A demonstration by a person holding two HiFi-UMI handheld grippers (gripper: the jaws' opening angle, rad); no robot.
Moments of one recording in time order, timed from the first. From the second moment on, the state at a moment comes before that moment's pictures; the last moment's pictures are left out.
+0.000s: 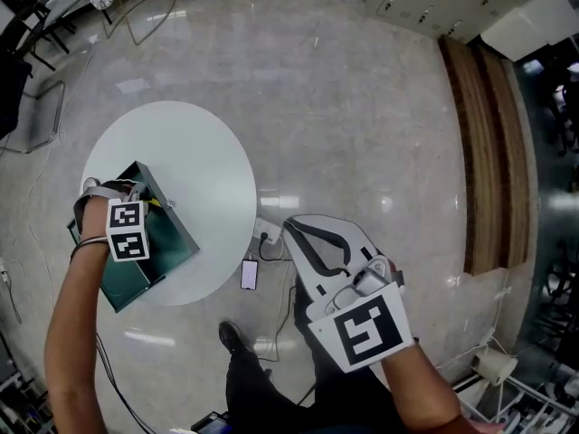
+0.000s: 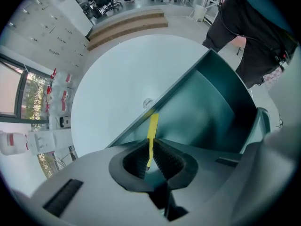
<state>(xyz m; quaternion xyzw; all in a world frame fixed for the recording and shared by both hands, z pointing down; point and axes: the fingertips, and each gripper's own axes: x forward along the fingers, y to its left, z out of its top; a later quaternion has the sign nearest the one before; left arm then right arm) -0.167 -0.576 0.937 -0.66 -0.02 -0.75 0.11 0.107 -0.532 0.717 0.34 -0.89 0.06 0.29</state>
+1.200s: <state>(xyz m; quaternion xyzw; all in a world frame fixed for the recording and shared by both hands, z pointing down) -0.160 -0.530 0.870 -0.71 0.12 -0.69 0.08 0.075 -0.504 0.636 0.34 -0.90 0.03 0.27</state>
